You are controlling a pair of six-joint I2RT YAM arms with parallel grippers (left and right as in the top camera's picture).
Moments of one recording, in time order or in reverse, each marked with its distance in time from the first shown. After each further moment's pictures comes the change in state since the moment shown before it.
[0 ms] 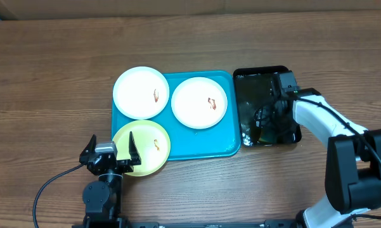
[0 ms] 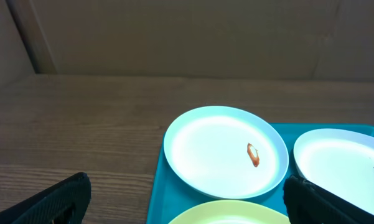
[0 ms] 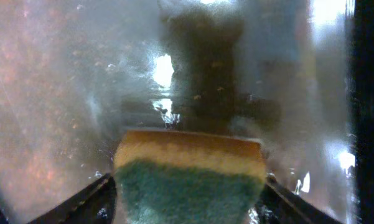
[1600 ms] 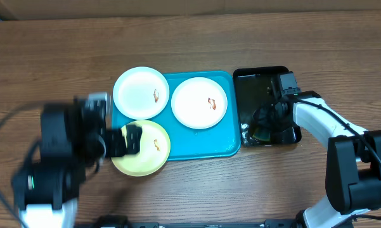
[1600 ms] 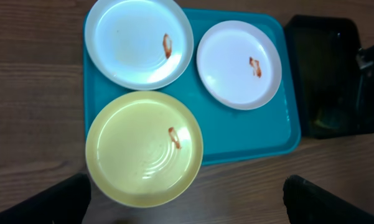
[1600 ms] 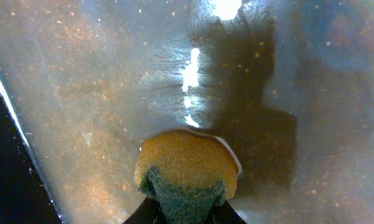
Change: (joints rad) left arm 0.000 0.974 1.312 -1.186 0.325 -0.105; right arm -0.001 -0.003 -0.021 0.074 -0.110 0.028
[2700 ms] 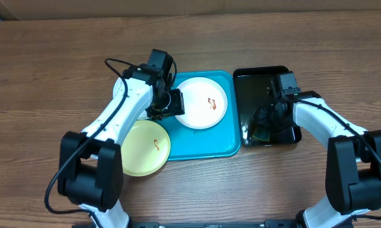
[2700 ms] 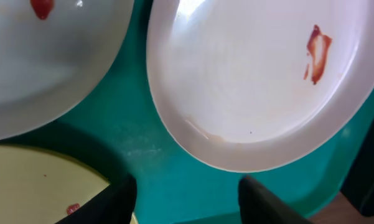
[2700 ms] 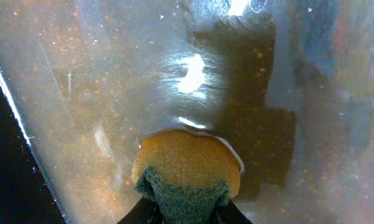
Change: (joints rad) left arm -0.294 0.842 0.071 0.307 -0.022 -0.324; right arm 0.000 0.000 0.000 0.002 -0.003 0.000
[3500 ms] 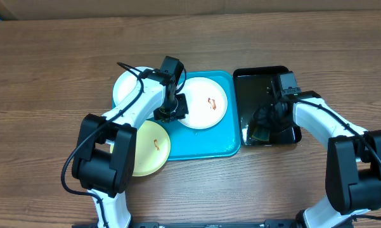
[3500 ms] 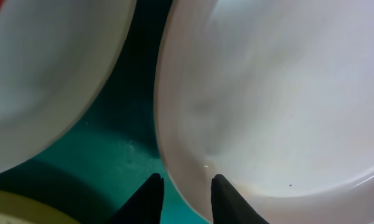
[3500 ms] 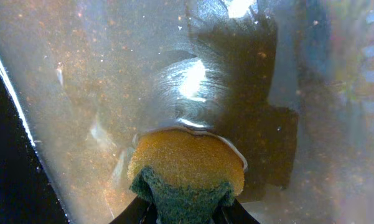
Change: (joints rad) left arm -0.048 0.123 -0.008 0.064 -0.082 -0.094; right arm 0.000 0.000 0.000 0.002 -0.007 0.002
